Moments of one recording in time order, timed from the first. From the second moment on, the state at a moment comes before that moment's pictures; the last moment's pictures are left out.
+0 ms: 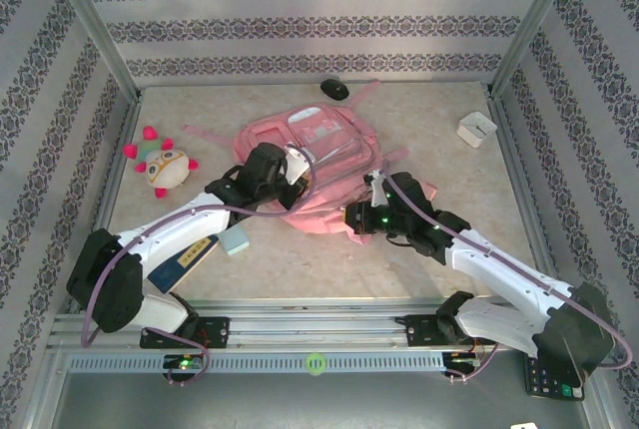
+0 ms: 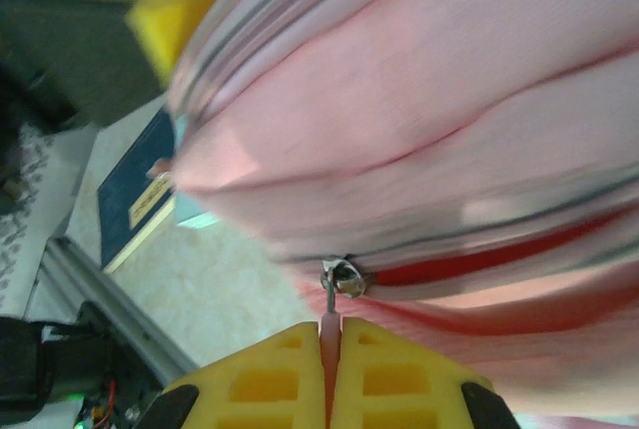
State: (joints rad) left arm -0.63 1.43 0.99 -0.20 0.03 0.09; right arm 0.69 1.05 0.68 -0.27 -0.29 0.68
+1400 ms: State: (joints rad) left arm -0.46 1.44 0.87 0.06 0.58 0.14; right arm 0.61 1.18 0.61 0.09 -0.29 1.03
